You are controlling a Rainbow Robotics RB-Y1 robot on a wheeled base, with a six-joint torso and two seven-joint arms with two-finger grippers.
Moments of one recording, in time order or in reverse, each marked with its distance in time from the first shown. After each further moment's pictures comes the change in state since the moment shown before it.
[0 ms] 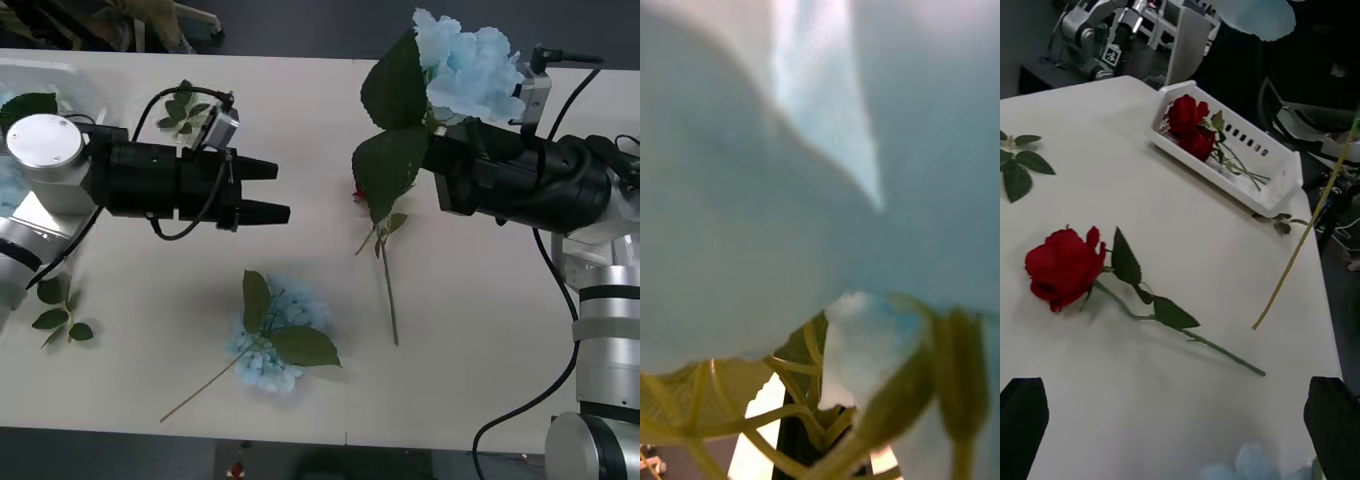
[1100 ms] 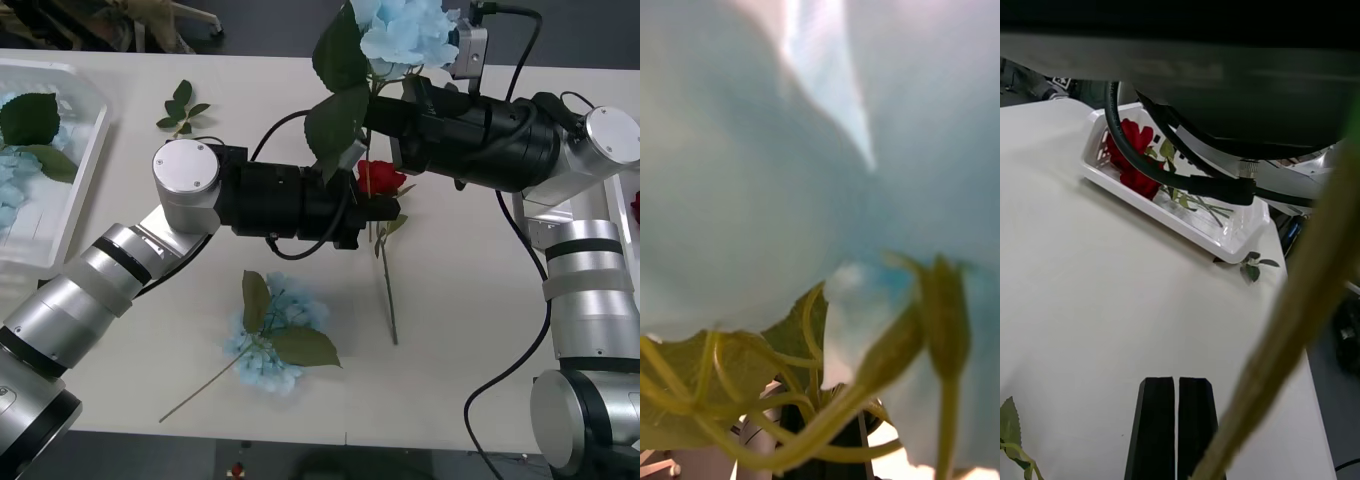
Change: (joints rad) right arm -0.157 -0.007 0.100 0.149 0.019 -0.096 0.000; left arm -0.088 -0.190 -0.262 0.002 0.006 -0.268 0.000
